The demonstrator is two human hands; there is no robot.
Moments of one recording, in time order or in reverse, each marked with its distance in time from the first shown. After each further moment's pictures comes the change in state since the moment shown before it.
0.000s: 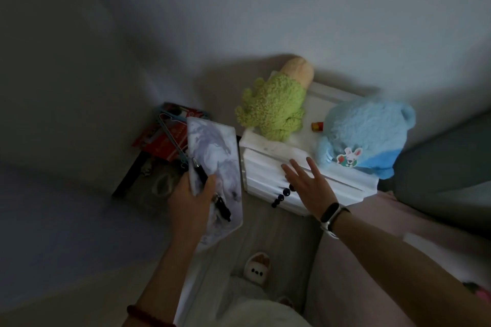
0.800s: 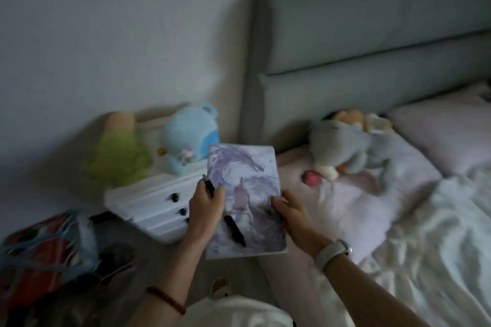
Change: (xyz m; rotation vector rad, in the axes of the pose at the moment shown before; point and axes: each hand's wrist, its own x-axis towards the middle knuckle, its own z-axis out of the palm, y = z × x) left_hand -0.140 0.099 0.111 0.171 -0.831 0.280; right_hand -0.265 -0.053 -0.058 2.413 0.838 1.297
